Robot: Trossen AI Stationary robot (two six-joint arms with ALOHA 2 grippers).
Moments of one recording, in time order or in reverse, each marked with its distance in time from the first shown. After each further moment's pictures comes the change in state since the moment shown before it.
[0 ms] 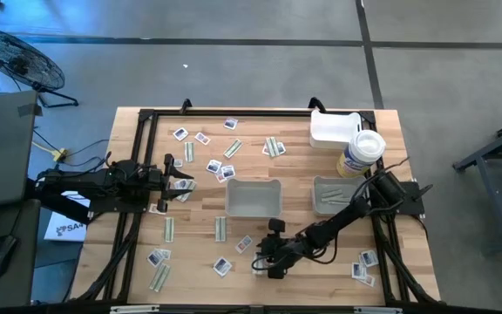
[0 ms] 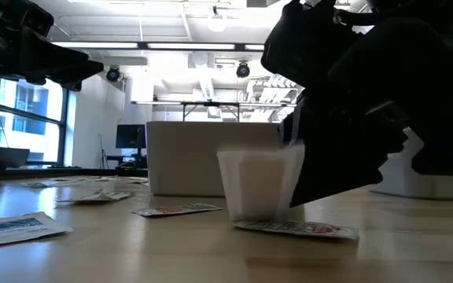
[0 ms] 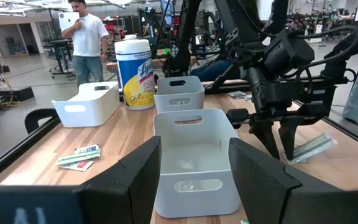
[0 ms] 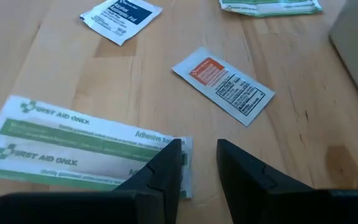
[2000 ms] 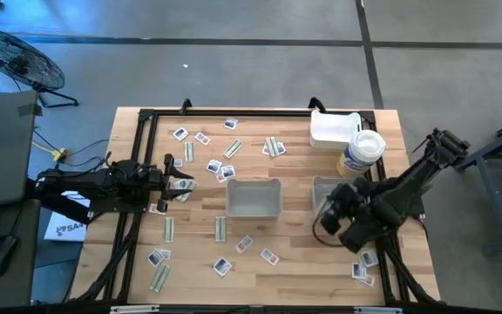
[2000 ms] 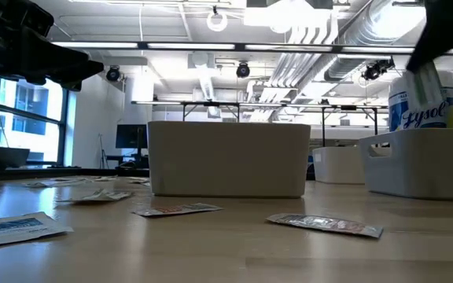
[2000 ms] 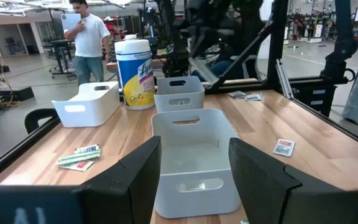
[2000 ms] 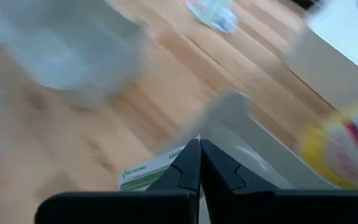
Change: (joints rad) left arm 0.000 0.000 0.000 0.000 0.000 0.000; right arm 0.176 -0.767 -0.002 -1.584 0.333 1.069
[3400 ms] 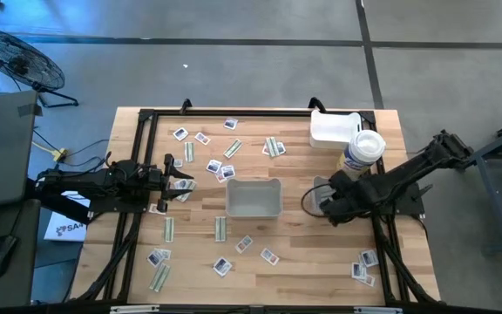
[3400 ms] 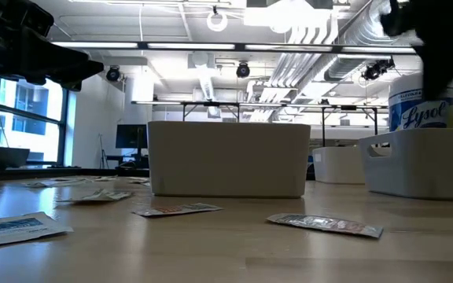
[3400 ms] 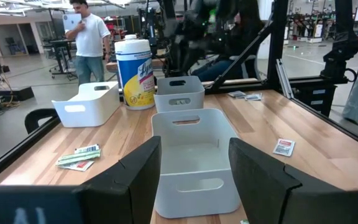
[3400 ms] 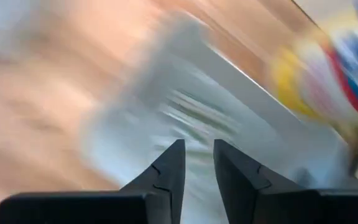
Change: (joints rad) left arm 0.000 0.000 0.000 0.000 0.000 0.000; right arm -0.242 0.000 -0.010 -0.009 -0.329 -0.132
